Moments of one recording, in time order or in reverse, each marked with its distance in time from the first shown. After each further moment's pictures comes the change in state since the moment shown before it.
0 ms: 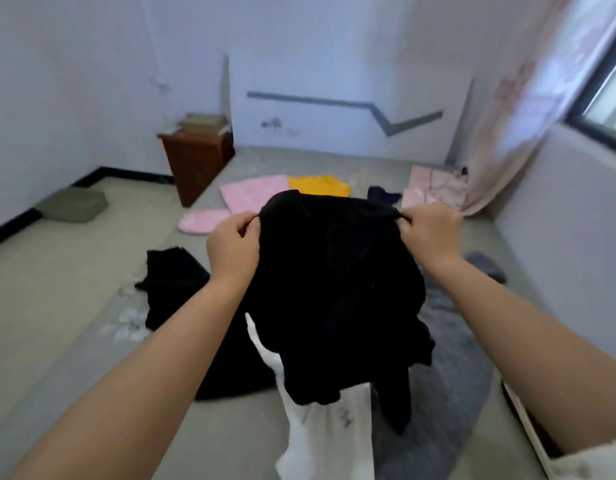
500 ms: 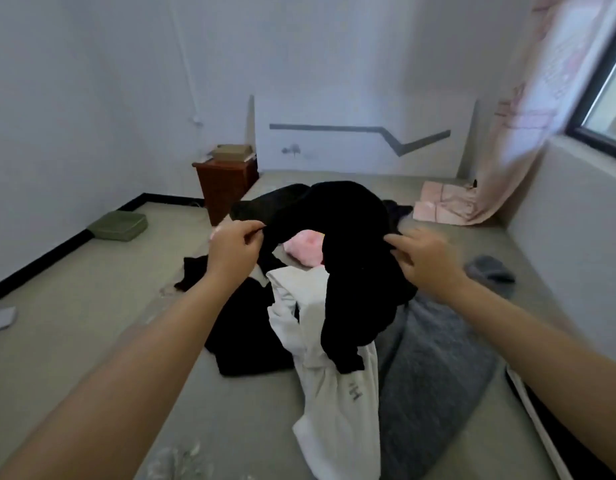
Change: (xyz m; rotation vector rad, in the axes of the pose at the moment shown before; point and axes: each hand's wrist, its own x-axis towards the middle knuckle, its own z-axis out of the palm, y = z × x) left_hand -0.064 0.033 -0.074 0.297 -0.126 0.218; right_hand -0.102 0.008 -0.079 0.315 0.164 -0.561
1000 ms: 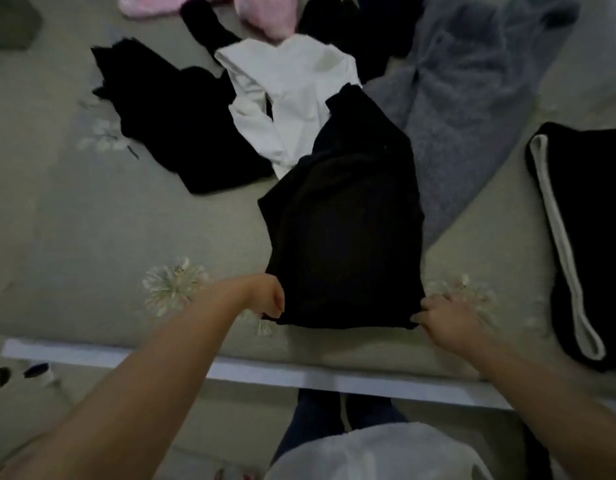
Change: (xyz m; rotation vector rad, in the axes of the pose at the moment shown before) left_hand -0.248 -0.141 0.161 0.412 -1.766 -0.218; right_hand -0.396 -0.077 0.097 -0.042 -1.524 0.320
